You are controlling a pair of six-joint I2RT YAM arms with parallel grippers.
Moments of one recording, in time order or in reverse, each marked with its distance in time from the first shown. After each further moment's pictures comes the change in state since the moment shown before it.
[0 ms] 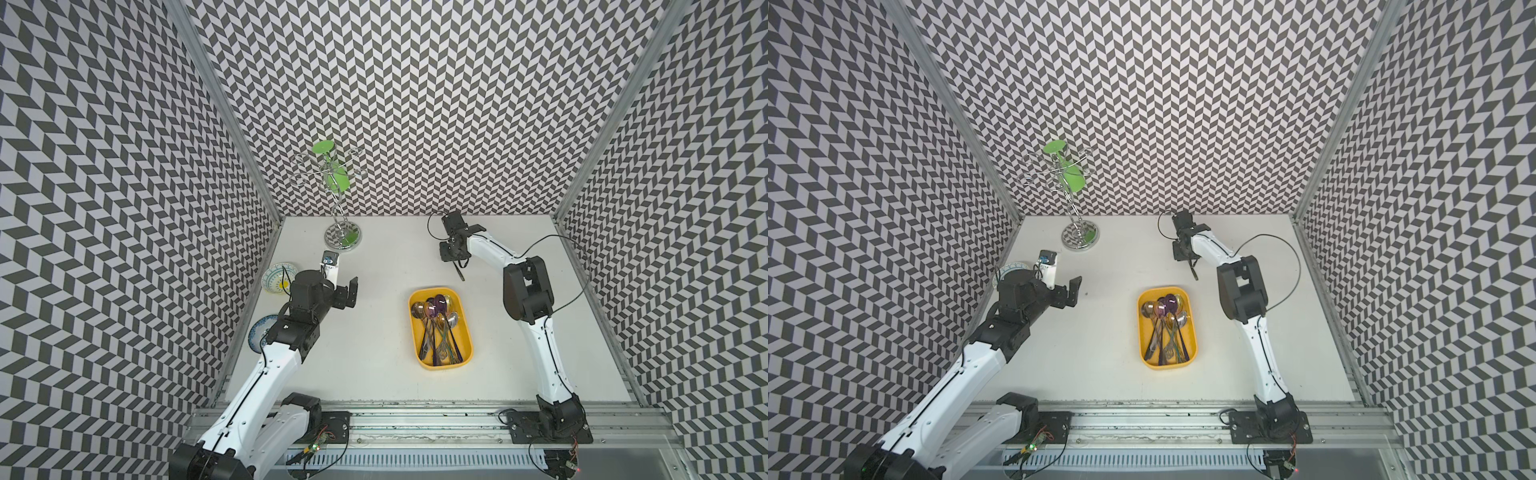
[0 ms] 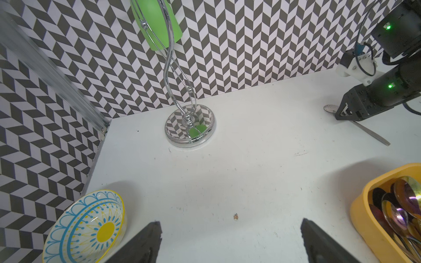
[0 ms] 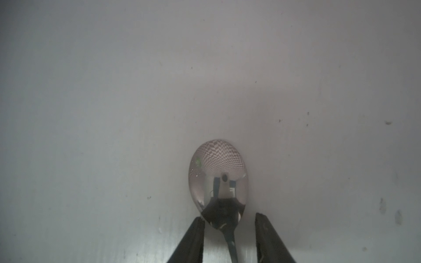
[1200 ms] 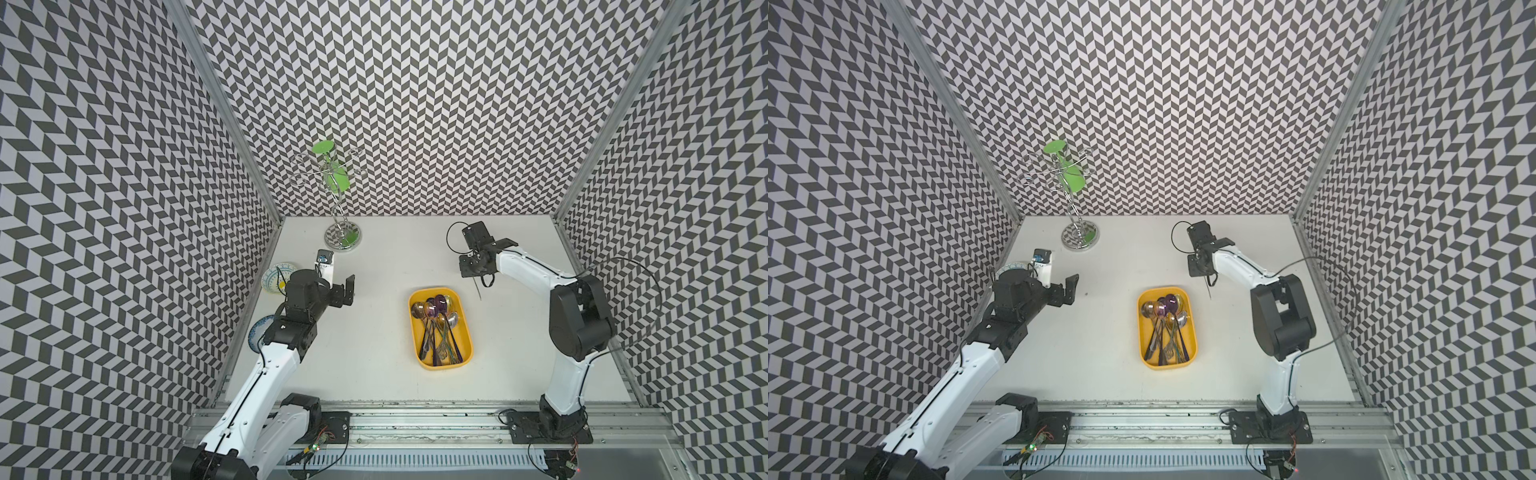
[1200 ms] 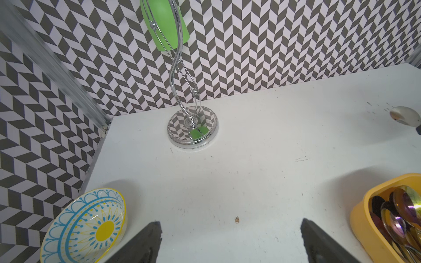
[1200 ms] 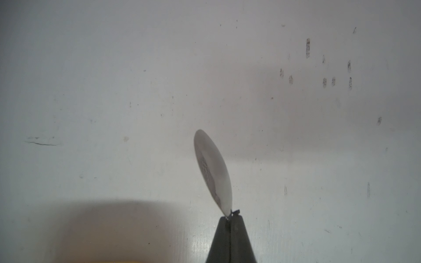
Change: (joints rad) left arm 0.046 -0.007 0.000 0.013 0.063 -0.018; right arm 0.025 -0.584 -0.643 0.072 0.037 0.031
